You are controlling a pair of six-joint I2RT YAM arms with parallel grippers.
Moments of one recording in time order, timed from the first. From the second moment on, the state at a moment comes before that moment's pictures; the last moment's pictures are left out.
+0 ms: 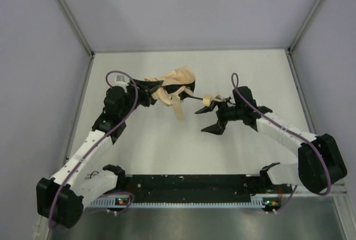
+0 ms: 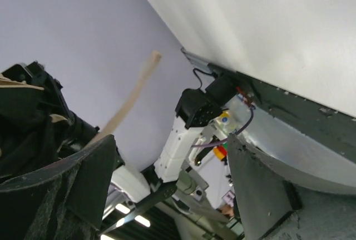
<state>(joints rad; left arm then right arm) -0.36 0.95 0.70 0.09 0.24 -1.61 0.43 1.32 0.76 -0.23 -0.77 1.46</state>
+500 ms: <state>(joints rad) -0.36 0.99 0.77 0.17 0.25 -1.63 0.60 1.26 0.72 0.08 -0.62 1.91</state>
